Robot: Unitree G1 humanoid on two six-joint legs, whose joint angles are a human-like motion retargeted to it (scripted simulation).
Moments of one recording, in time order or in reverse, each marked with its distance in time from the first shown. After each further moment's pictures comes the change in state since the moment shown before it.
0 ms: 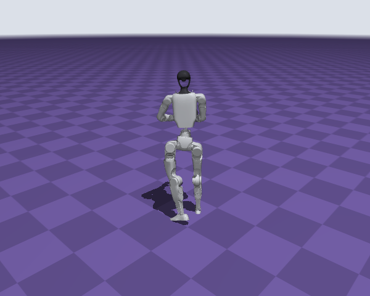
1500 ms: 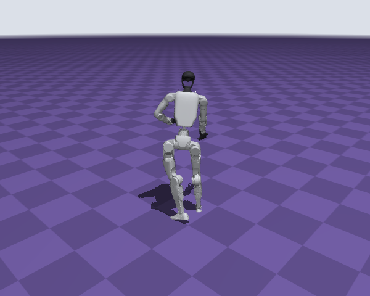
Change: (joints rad) left arm 0.040 0.047 -0.086 -0.036 0.177 0.176 -0.225; right arm -0.185 -0.190 -0.465 0.769 0.218 0.254 0.257; waist 0.128 0.126 0.125; left_leg -0.081 -0.080 -0.057 -0.097 0.023 0.030; right_leg -0.071 -0.051 -0.010 -0.064 0.051 0.039
